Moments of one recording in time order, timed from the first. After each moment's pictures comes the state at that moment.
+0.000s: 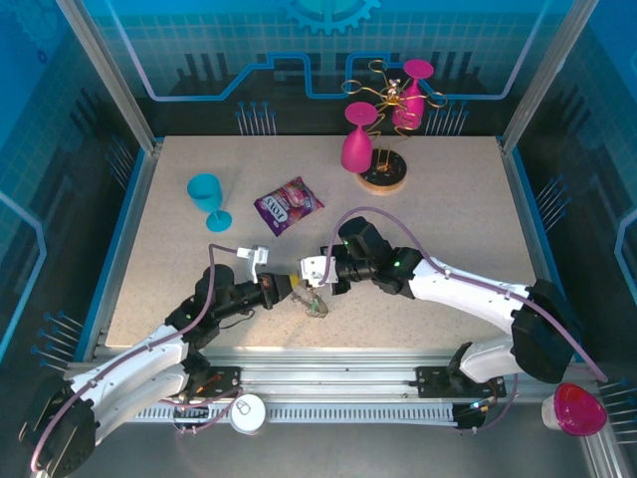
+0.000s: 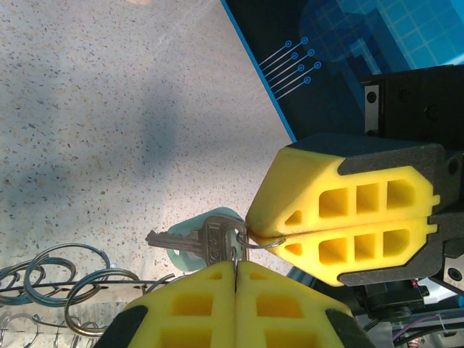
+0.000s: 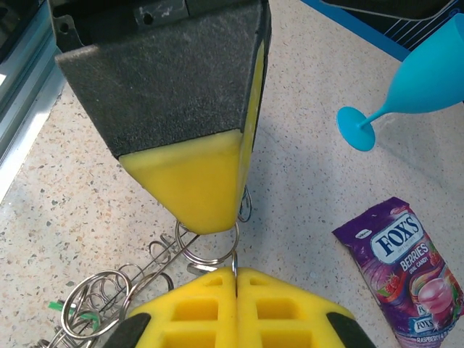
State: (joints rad) left arm -0.58 0.76 0.24 0.26 0.40 -0.80; right arm 0.86 1.38 0.92 -0.20 -0.35 -0.84
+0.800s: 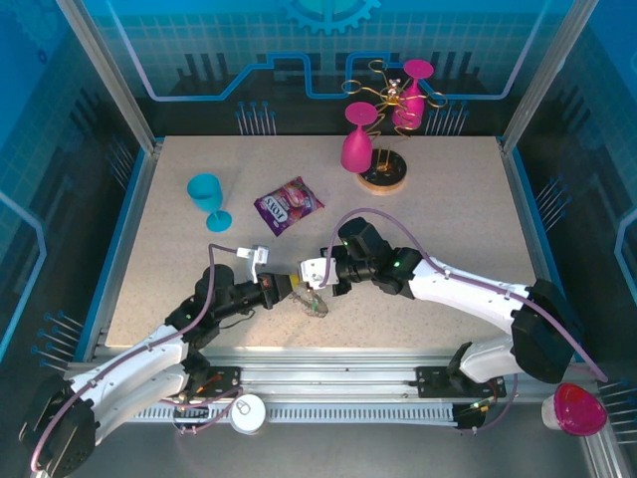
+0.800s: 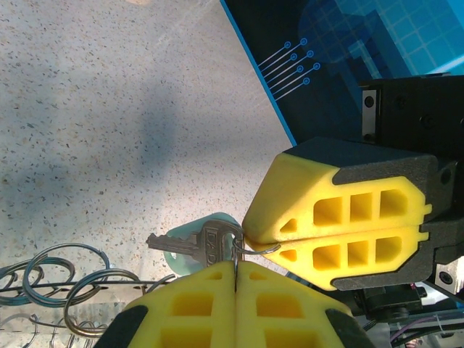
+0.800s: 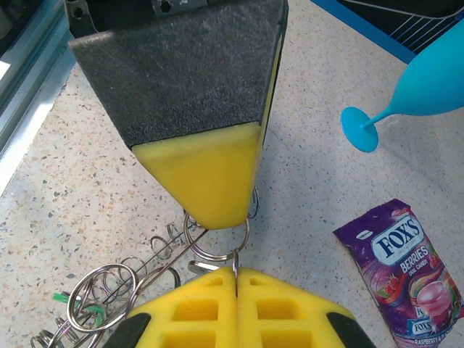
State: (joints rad) left arm -0.58 0.76 0.24 0.26 0.40 -0.81; right arm 0.87 1.38 0.92 -0.21 -0.35 -0.88
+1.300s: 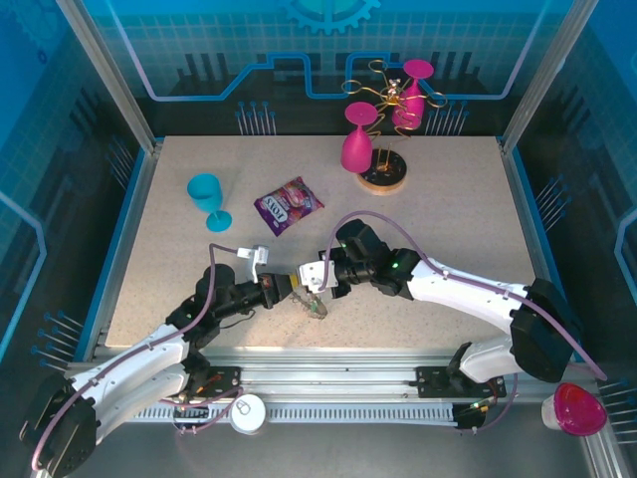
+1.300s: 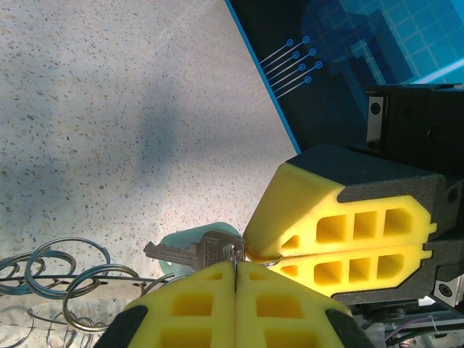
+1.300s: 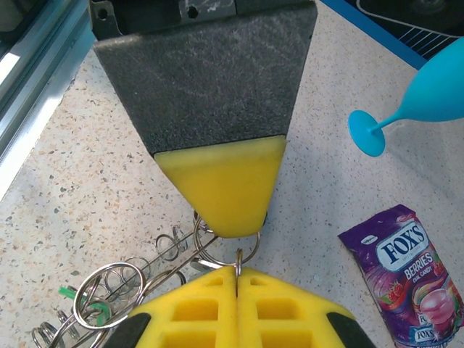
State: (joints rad) left arm -0.58 0.77 0.24 0.26 0.41 -0.82; right arm 0.88 1.39 0.92 -0.22 -0.34 -0.90
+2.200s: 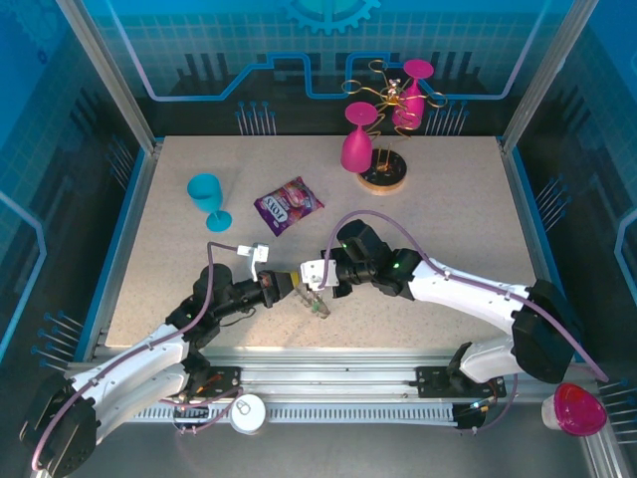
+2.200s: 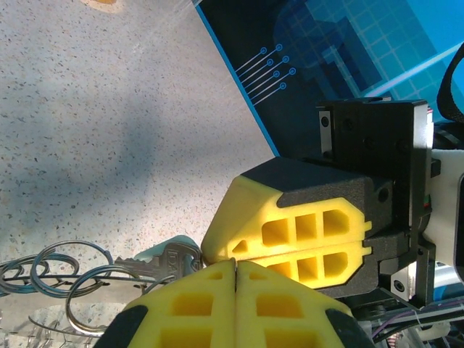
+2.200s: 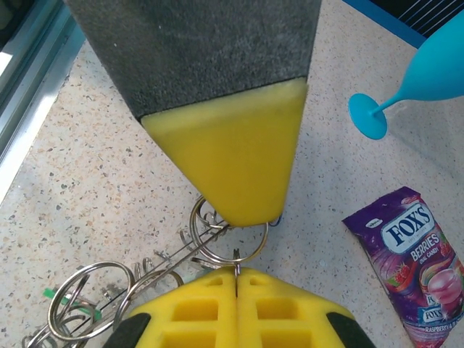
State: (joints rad) left arm -0.58 0.77 0.24 0.33 0.44 -0.82; right arm 0.88 1.38 0.91 -0.23 -0.32 -0.85
